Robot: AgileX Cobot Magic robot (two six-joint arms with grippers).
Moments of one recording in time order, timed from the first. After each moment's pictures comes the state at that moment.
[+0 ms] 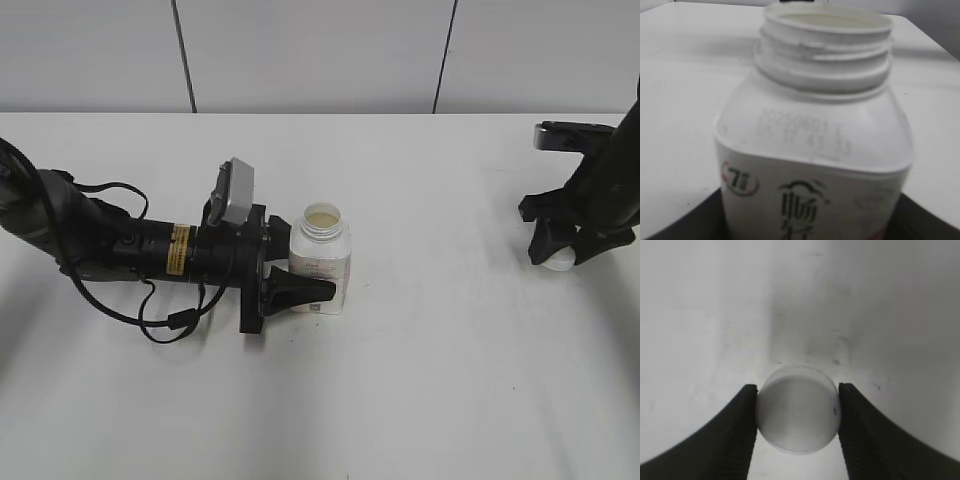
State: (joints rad) left arm -0.28 2.38 -1.16 1.44 -1.20 -0.49; right arm 0.02 2.00 -1.24 0.23 0.76 -0.23
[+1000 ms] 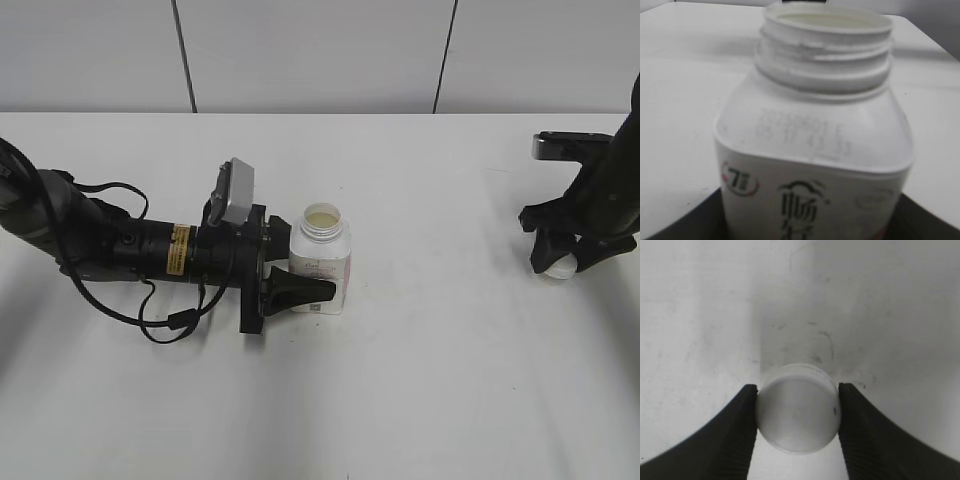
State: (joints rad) left arm -0.28 2.38 -1.16 1.44 -1.20 -0.49; right arm 0.02 2.02 -1.22 0.19 0.74 -0.22
